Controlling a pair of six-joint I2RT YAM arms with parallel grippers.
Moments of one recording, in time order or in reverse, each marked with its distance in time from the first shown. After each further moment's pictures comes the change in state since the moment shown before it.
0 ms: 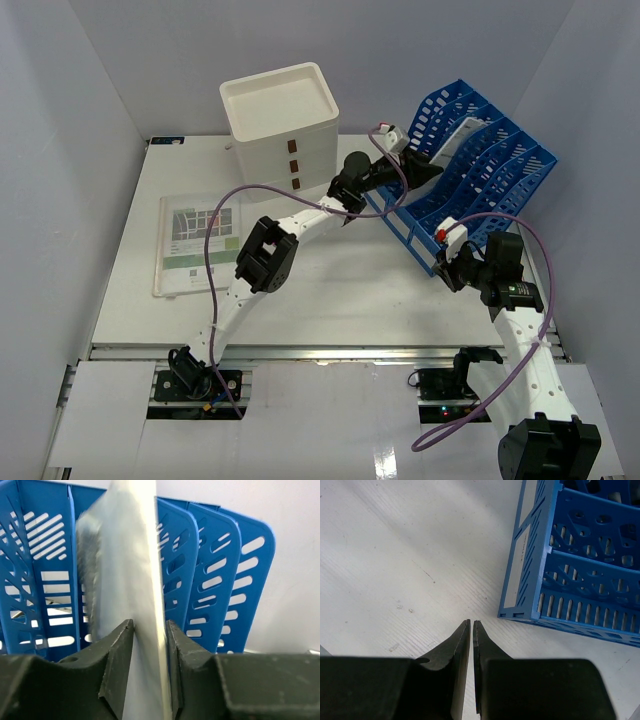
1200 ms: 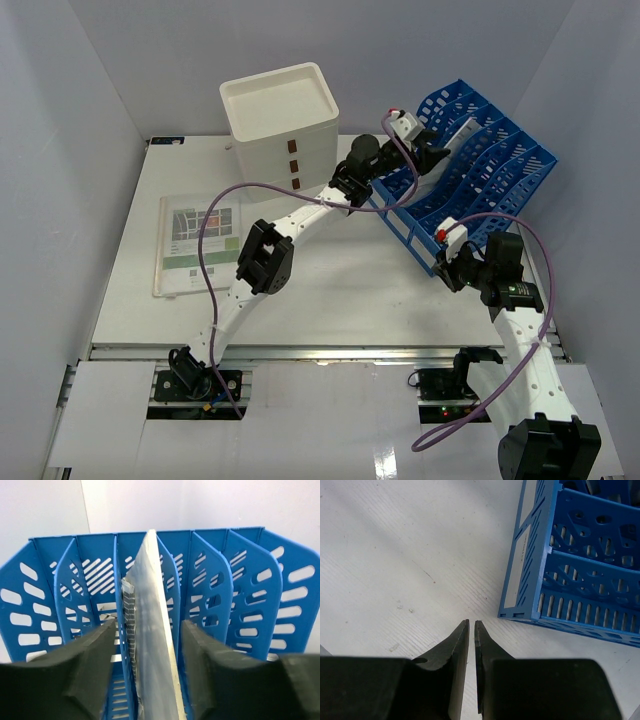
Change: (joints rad) left arm -0.019 0.000 0.209 -0.268 -0.152 0.245; right arm 0.000 0.000 0.000 0.000 -0.001 0.001
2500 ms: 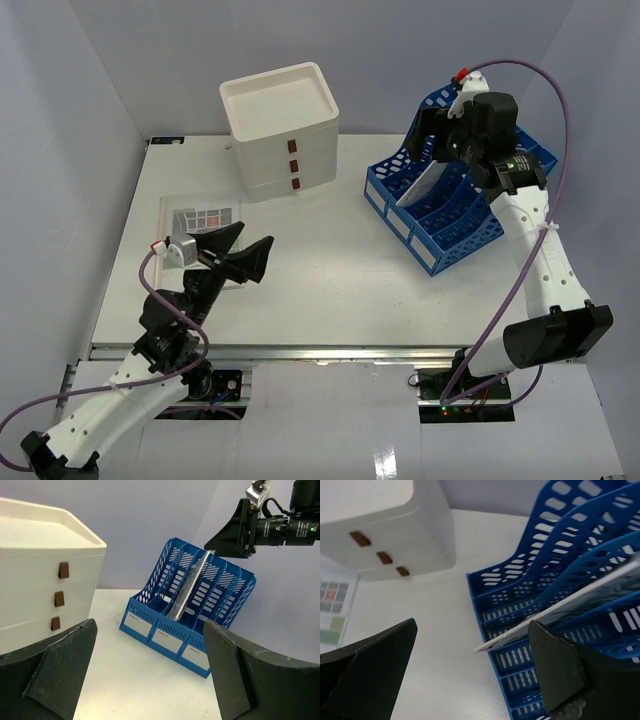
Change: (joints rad) left arm 0.083 -2.164 -2.021 -0.091 -0.538 -0.202; right arm 0.254 0.661 1.069 -0.064 0.419 0.711
